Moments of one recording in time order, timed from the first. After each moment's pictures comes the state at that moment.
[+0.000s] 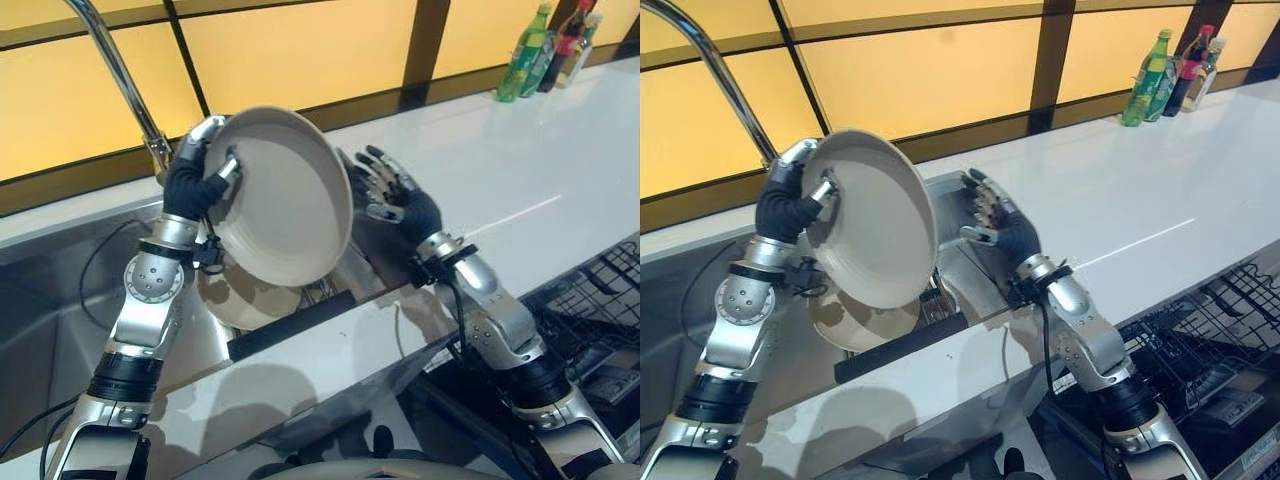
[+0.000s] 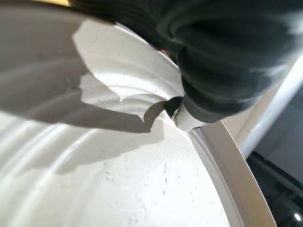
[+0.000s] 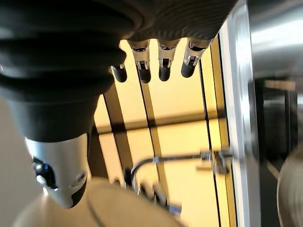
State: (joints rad) left arm -0.32 0.56 -0.07 -0.05 -0.30 -0.40 -0.05; right arm -0.36 -0.40 0.32 -0.22 0.70 0.11 0.07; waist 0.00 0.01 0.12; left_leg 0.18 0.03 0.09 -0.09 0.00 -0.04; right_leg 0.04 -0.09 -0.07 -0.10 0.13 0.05
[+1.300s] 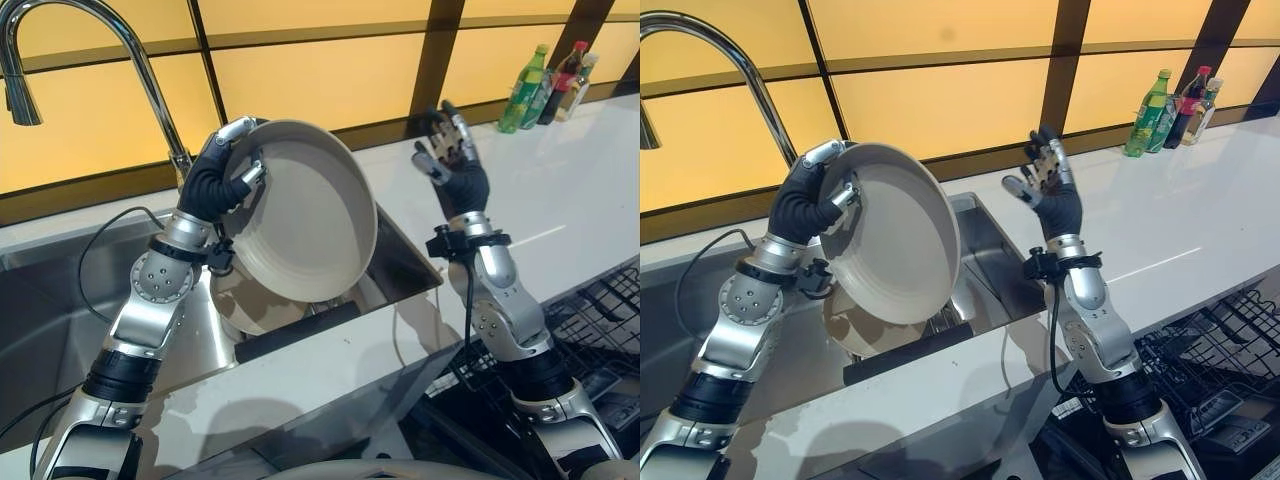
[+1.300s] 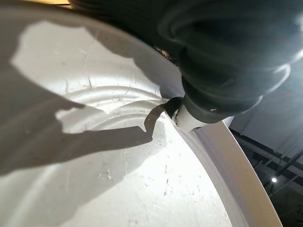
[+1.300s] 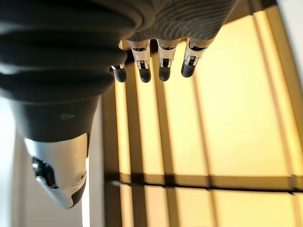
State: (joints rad) left arm -0.34 0.61 -0.12 -0.12 -0.21 -0.40 -0.01; right arm -0.38 -0.40 0.19 -0.24 0.63 -0.09 -0.26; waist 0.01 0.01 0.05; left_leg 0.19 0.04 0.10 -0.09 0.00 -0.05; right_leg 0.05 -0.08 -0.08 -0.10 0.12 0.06
